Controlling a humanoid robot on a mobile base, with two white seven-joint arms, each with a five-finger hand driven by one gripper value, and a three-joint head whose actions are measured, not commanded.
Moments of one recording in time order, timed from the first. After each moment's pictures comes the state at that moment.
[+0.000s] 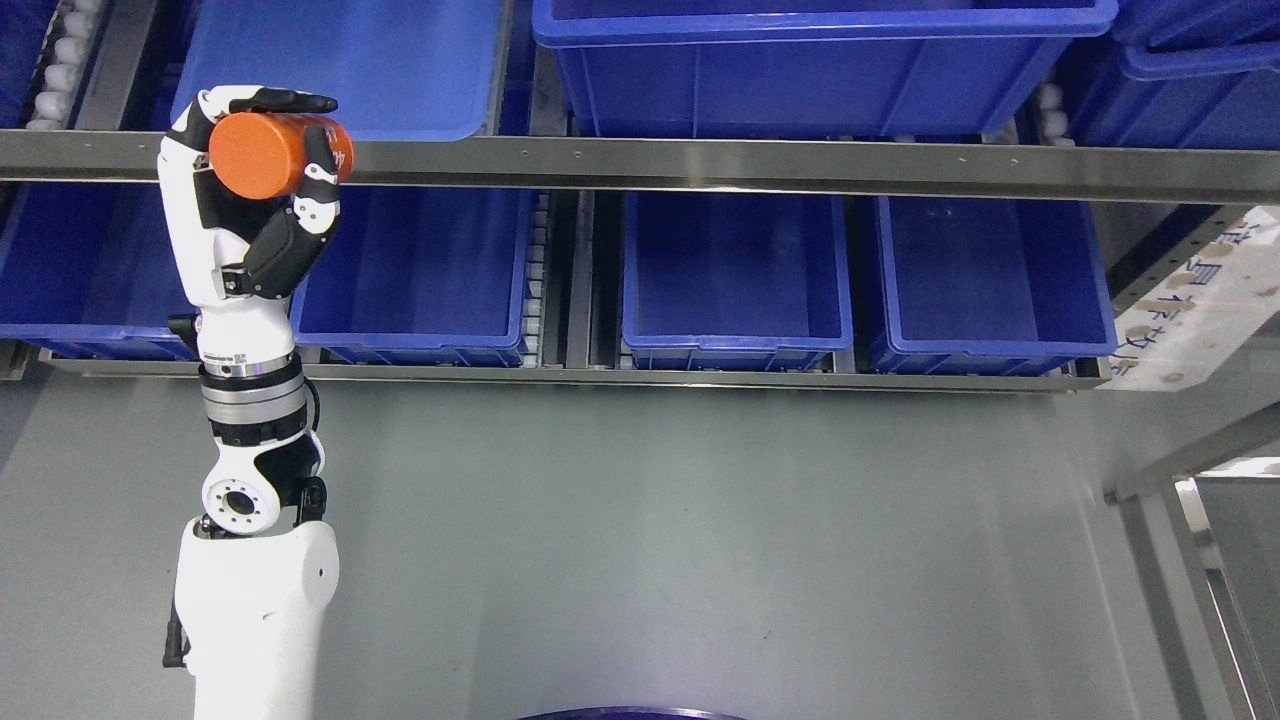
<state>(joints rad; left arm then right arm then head) -0.19 0.00 0.10 -1.65 0.20 -0.72 -0.17 0.00 0.00 0.00 0.00 0.00 0.04 0.03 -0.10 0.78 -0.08</state>
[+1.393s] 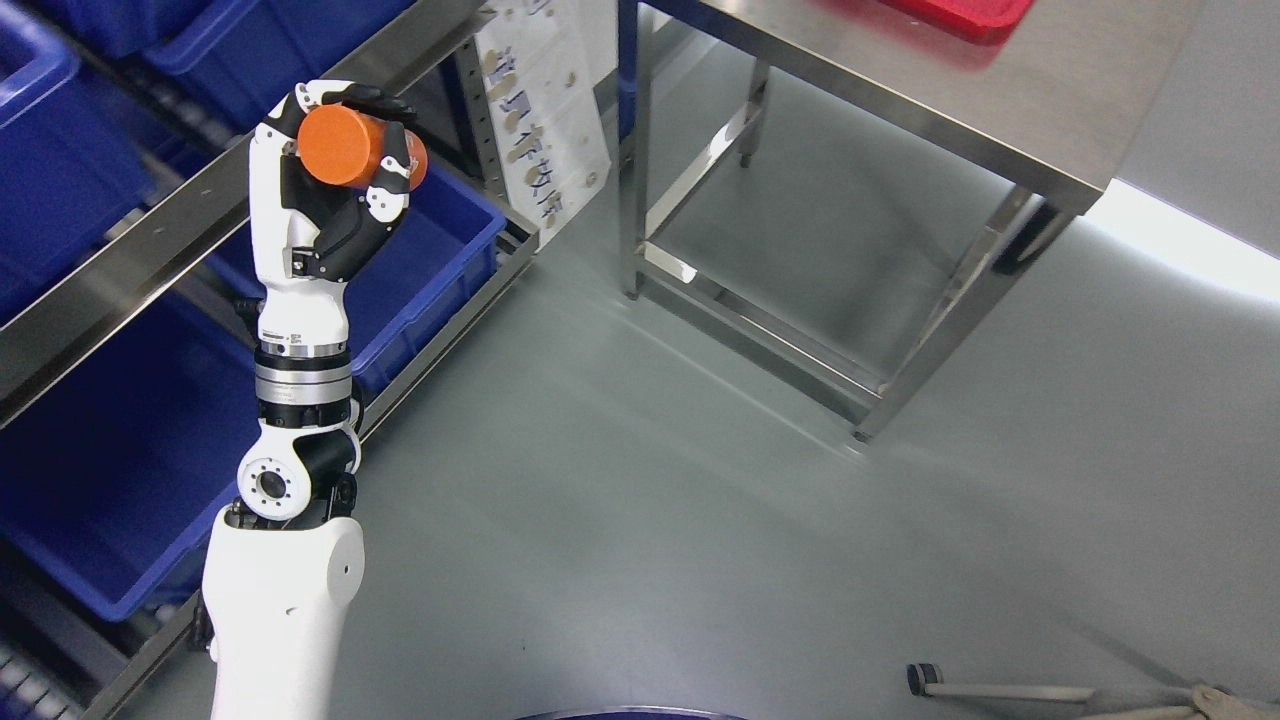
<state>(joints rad) -0.21 0.00 0.01 -1.65 0.22 -0.54 -0.16 0.00 0.00 0.00 0.00 0.00 0.04 0.03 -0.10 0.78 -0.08</state>
